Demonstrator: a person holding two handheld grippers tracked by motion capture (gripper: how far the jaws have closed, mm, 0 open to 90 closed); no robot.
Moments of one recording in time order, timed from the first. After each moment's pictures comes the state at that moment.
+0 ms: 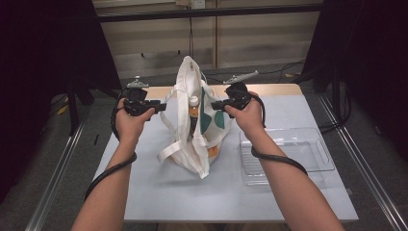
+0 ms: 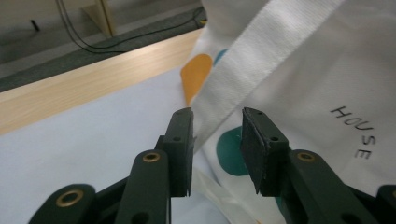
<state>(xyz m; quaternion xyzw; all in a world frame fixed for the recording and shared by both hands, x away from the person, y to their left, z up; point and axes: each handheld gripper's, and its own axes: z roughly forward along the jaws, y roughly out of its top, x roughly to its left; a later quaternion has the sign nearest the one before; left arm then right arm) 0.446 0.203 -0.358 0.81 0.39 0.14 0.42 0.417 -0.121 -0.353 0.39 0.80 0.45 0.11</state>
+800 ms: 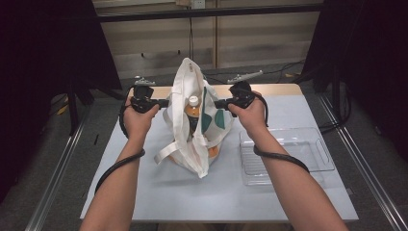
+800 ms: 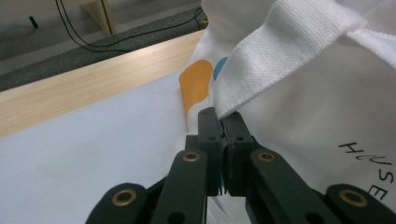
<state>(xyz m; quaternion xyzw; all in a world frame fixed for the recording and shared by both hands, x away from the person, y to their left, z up) 0.462 0.195 -0.367 0.80 0.41 0.14 0.41 0.422 -0.133 -0.357 0.40 0.78 0.46 0.11</state>
